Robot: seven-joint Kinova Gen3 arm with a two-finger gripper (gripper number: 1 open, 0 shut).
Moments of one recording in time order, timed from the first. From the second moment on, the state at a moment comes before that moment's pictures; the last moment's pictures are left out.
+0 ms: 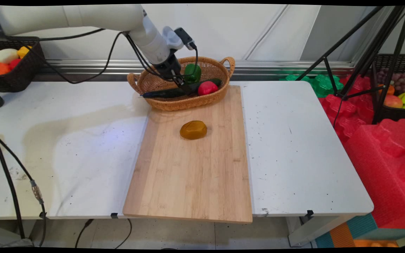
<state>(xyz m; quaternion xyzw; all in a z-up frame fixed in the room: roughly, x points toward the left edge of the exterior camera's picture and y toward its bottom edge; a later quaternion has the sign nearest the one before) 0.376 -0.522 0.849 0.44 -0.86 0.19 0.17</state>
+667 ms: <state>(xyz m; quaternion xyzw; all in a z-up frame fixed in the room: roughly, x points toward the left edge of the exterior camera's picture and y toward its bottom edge) 0.368 -0.535 0.823 0.45 -0.87 0.17 0.15</state>
